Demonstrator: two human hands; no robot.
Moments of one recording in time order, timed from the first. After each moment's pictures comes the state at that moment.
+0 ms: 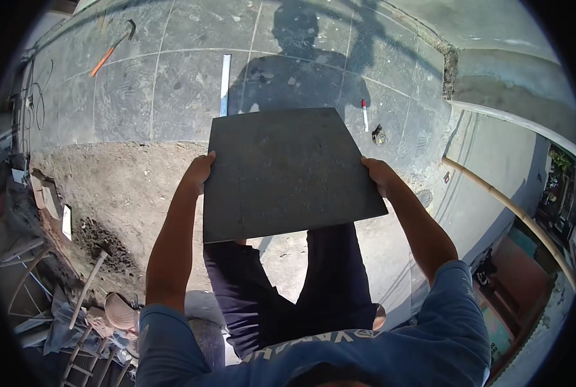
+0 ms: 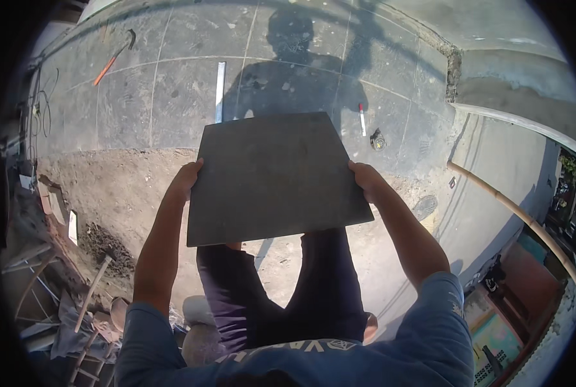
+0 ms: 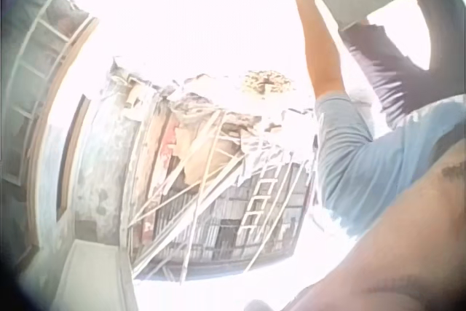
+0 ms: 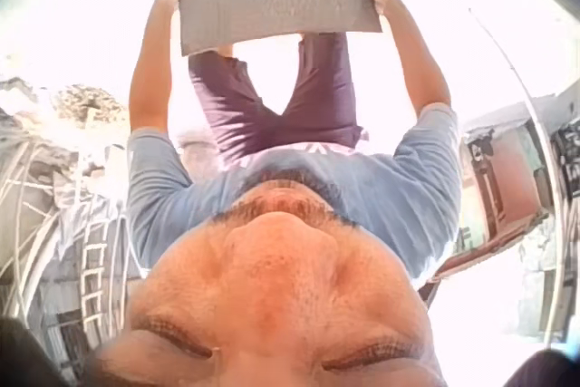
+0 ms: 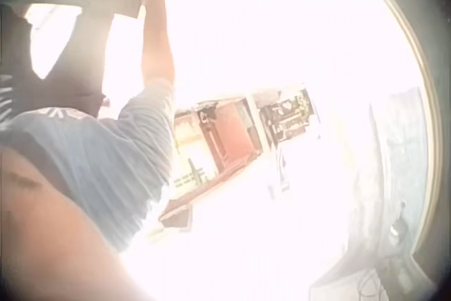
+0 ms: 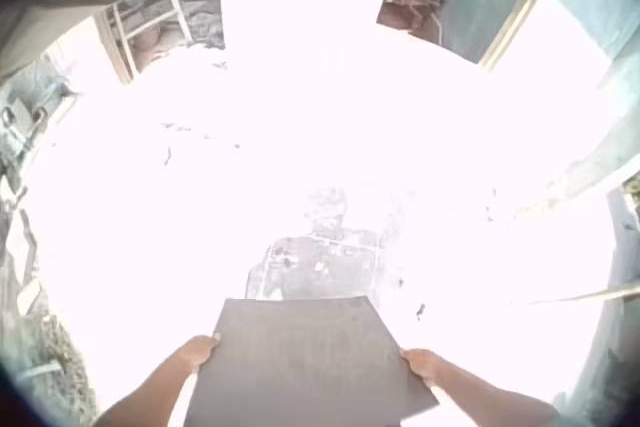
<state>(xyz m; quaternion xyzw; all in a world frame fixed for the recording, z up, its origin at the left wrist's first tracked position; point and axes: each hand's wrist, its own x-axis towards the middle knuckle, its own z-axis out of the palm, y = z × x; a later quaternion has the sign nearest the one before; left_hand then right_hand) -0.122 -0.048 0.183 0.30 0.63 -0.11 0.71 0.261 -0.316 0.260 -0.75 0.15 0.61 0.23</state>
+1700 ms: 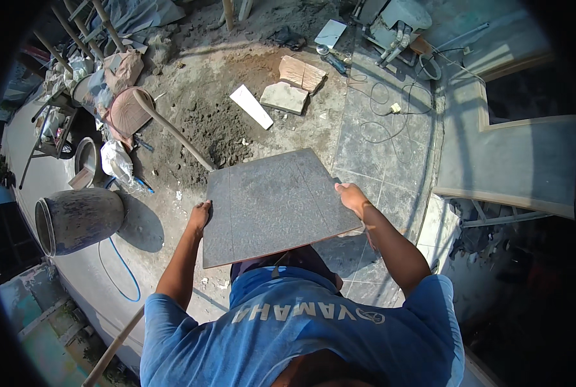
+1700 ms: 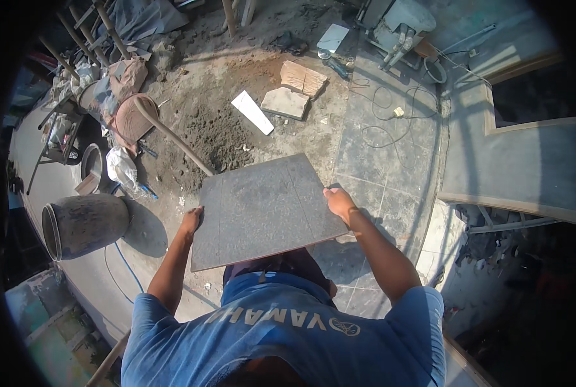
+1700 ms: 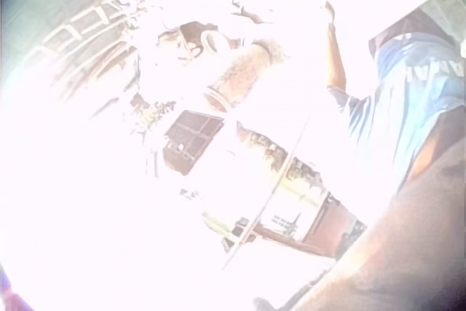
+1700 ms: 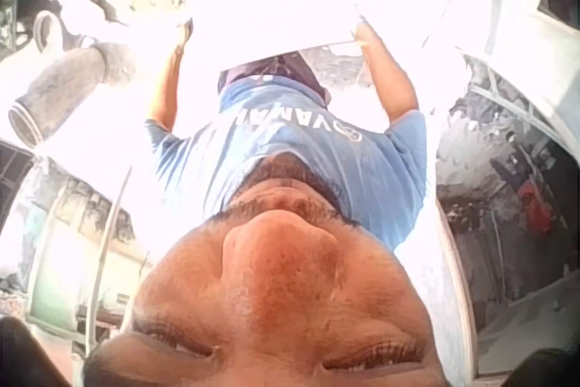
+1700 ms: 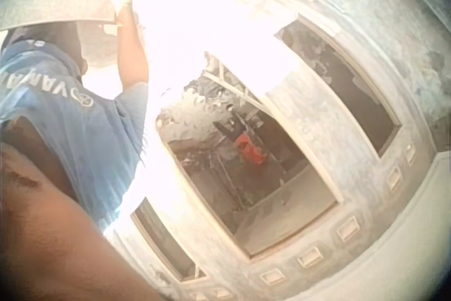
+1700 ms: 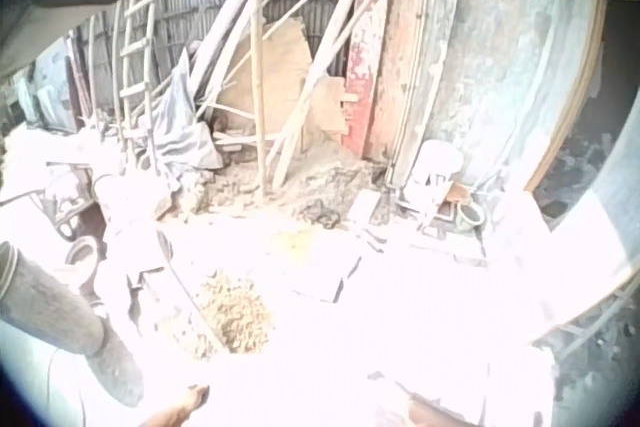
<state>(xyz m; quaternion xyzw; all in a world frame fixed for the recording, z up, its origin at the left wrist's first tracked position) -1.037 0.098 0.588 -0.16 0.78 0.47 0.38 -0.845 0.567 0.654 -0.41 -0.73 0.50 -0.23</state>
